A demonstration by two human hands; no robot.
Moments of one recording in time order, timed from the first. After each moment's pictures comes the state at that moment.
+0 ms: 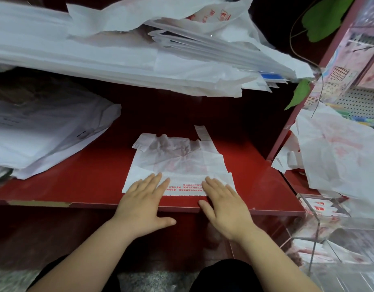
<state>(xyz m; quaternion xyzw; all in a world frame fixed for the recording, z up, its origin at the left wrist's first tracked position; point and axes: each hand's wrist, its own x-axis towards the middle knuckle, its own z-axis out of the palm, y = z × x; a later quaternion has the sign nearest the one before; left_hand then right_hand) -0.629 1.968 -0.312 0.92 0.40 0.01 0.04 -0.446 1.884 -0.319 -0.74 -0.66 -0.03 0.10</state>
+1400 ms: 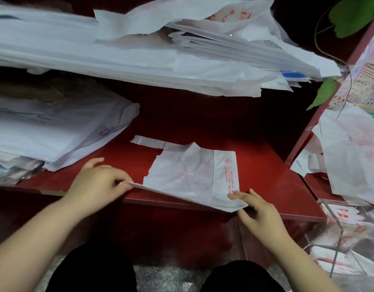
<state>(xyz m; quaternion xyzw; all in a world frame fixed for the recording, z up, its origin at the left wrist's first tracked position) -0.718 2.006 -0.278 0.89 0.42 0.18 0.04 -0.416 1.861 -0.338 -0.65 -0.64 0.06 0.41</state>
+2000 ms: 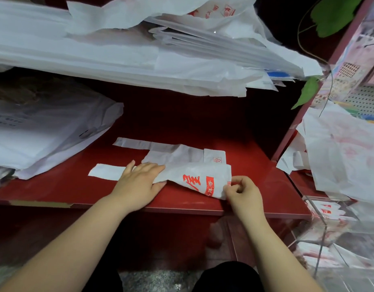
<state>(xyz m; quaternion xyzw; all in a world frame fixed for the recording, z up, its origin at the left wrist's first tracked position) -0.624 2.012 -0.304 0.91 0.40 0.09 0.08 -0.427 1.893 -0.314 -0.76 -0.38 0.14 0.50</state>
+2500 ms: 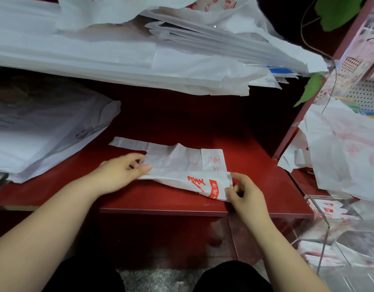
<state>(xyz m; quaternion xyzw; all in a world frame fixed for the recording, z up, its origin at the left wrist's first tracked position) -0.656 2.045 -0.275 0.83 0.47 0.09 0.30 -0.425 1.886 -0.308 -0.77 -0.46 0.11 0.43</state>
